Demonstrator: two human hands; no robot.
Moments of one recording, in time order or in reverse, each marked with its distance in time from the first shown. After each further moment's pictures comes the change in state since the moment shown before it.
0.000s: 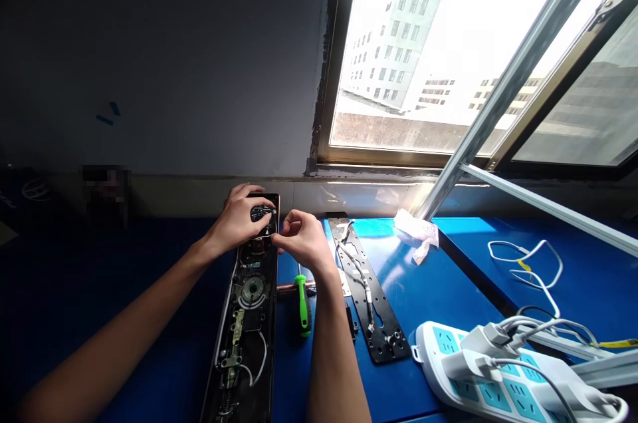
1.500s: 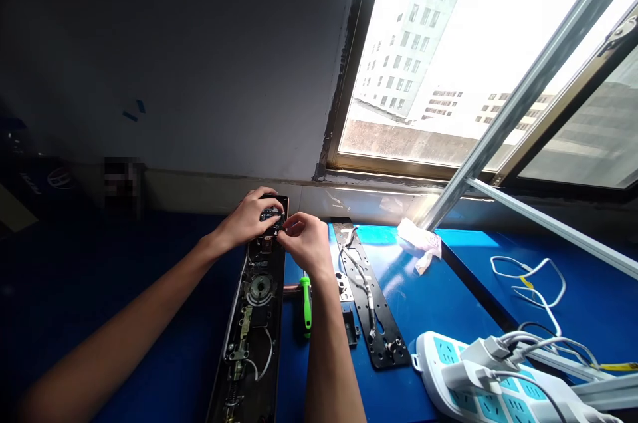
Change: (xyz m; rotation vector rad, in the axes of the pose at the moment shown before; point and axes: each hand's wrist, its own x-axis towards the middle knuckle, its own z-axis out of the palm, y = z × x) left_hand 0.000 -0.008 -0.006 -0.067 -0.105 0.082; right_hand -0.002 -0.009 0.014 -0.273 0.190 -0.083
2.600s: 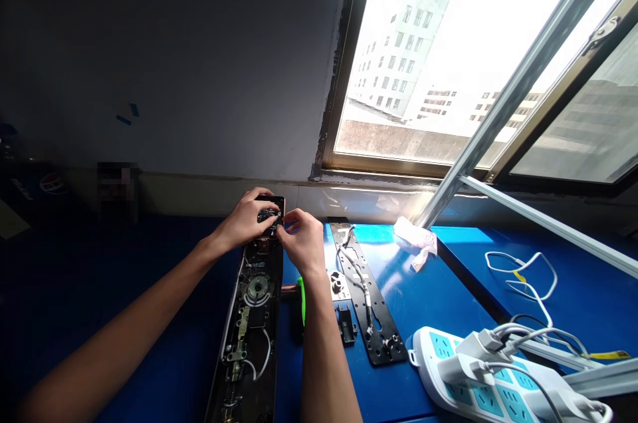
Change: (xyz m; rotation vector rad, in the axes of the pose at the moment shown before) left_hand 0.003 -0.005 0.010 0.011 0.051 -0.006; right_hand 0.007 0.008 0.011 -0.004 0.150 -0.087
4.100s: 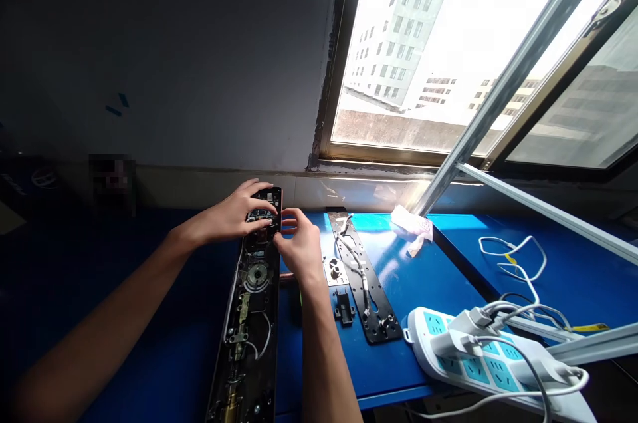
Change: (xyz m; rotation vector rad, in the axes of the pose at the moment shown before) left_hand -0.010 0.017 -0.045 0.035 -0.324 0.103; right_hand -0.028 0.000 -0.002 0.095 -0.116 0.128
